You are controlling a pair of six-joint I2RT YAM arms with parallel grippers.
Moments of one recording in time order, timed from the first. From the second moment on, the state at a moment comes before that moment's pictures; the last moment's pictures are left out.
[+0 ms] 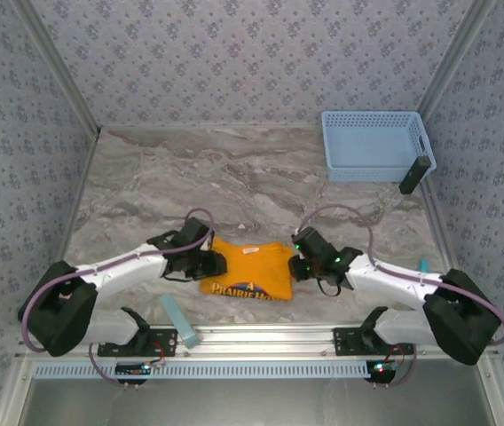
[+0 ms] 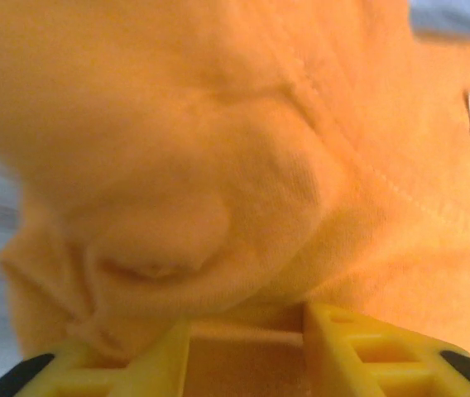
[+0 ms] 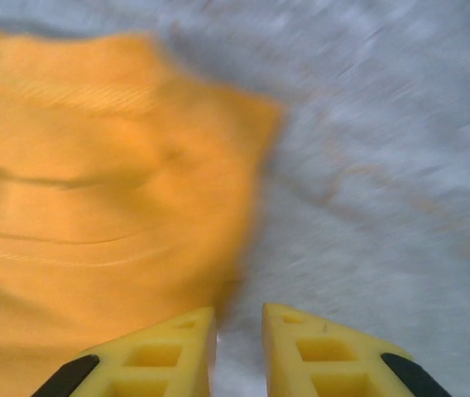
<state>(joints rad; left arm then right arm) -0.67 1.28 0.62 -0.47 0.19 -0.81 0.75 1.20 0.53 -0.34 0.06 0.47</state>
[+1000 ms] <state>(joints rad) -0.05 1.23 0.39 0.11 -0.08 0.04 0.00 1.29 0.37 0.35 0.03 -0.02</state>
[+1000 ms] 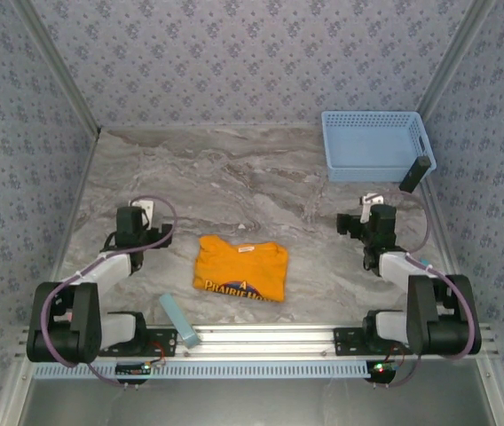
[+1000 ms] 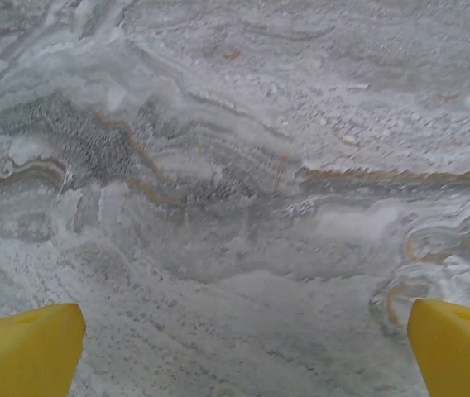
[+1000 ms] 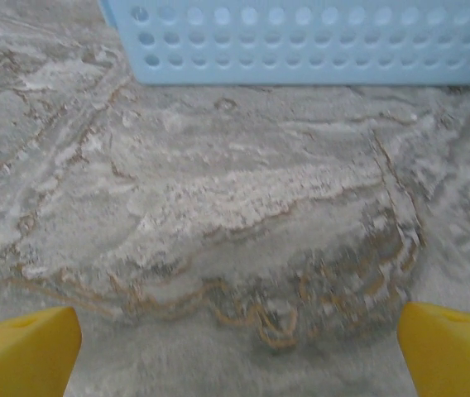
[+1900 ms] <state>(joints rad) 0.01 1.55 0.40 0.68 -0.07 -0.01 -0.03 1.51 0.37 0.70 0.06 -0.03</state>
